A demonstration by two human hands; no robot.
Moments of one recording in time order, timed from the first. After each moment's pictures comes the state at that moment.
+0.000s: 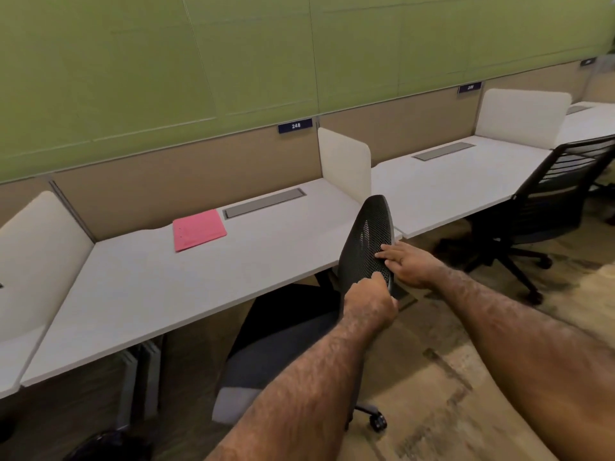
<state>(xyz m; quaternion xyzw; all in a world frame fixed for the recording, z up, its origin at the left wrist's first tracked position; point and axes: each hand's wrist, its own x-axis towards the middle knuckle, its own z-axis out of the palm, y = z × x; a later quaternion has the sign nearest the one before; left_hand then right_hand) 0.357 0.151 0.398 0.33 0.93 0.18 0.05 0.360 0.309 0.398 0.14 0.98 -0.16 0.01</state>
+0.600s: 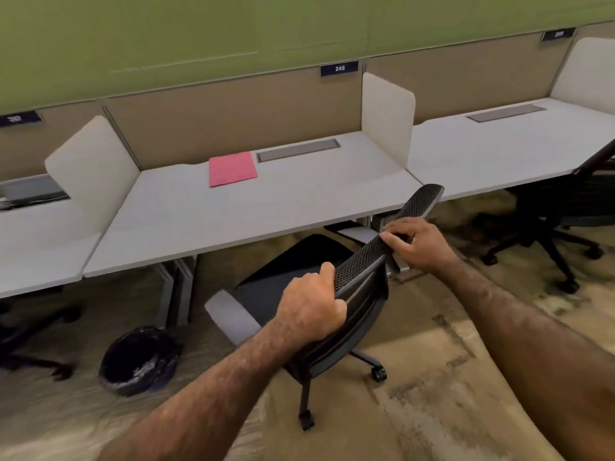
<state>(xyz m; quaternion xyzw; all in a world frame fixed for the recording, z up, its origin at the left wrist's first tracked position) 0.427 0.007 0.396 0.29 0.94 0.14 0.02 0.409 0.265 0.368 0.01 0.93 -0.30 -0.21</state>
